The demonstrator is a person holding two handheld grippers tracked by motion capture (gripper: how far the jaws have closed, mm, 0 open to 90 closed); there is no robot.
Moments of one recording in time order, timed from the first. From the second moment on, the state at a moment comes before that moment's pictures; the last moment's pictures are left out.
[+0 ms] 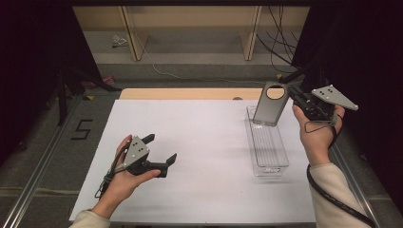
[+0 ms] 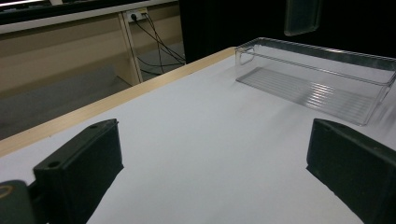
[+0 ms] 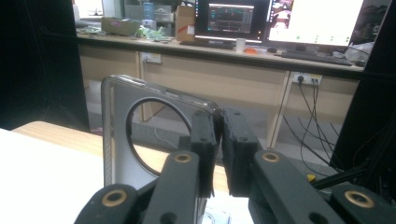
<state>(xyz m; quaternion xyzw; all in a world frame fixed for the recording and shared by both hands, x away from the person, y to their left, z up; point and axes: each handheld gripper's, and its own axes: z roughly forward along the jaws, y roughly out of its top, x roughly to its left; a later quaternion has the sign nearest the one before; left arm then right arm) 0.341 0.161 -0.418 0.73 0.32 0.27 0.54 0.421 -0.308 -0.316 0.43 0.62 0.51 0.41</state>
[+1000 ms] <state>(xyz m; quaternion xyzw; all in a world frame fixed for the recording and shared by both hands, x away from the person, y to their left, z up) 0.341 0.161 -0.418 0.73 0.32 0.27 0.54 0.432 -0.309 -0.317 0.43 0.62 0.50 0.42</state>
